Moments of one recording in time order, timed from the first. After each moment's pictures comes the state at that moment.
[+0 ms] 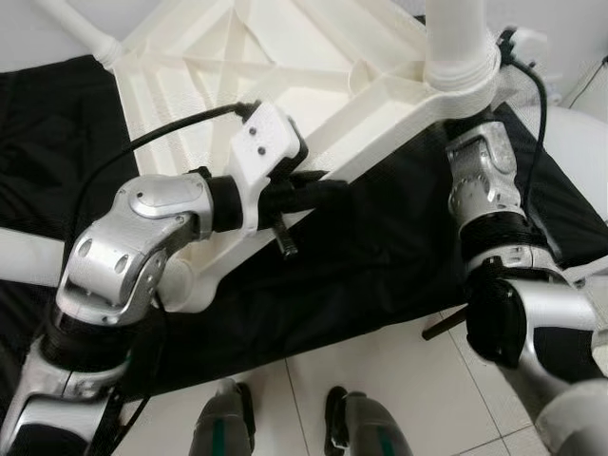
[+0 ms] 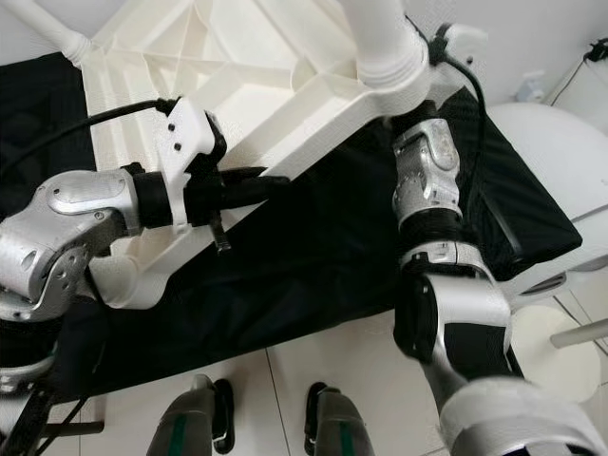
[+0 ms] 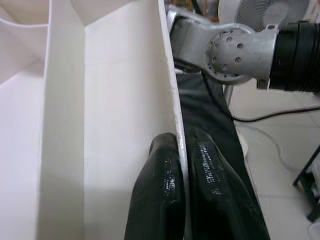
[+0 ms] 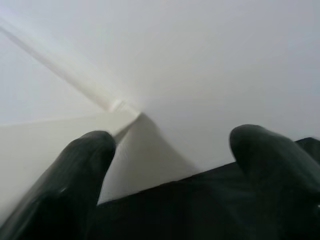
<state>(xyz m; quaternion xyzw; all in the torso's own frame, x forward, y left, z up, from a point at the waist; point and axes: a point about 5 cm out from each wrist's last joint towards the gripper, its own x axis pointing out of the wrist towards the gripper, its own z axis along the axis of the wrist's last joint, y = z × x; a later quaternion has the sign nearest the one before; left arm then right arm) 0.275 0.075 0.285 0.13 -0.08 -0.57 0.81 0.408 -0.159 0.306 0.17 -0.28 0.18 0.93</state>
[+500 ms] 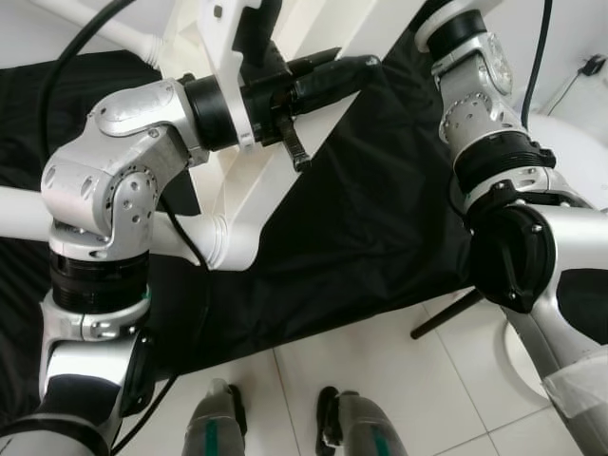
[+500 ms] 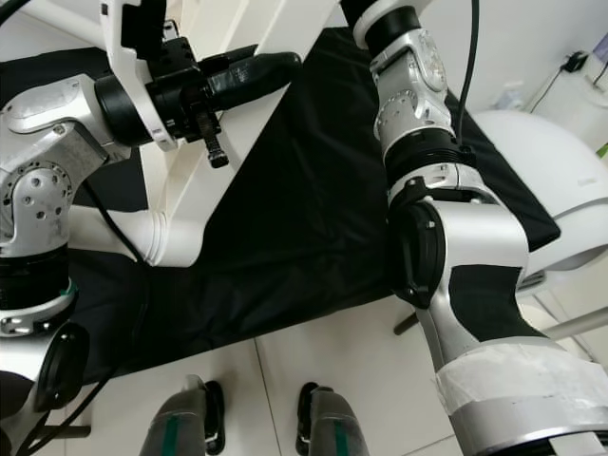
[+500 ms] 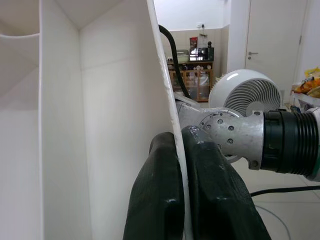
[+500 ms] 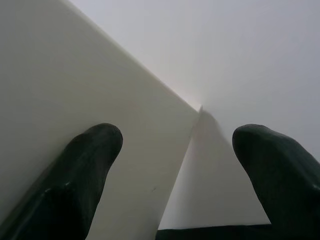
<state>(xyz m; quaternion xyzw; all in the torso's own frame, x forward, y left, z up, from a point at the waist) 0.282 0.085 0.344 0.06 -0.20 -0.56 0.80 0.407 -0.114 0.368 0.18 -0.31 0.30 0.89</state>
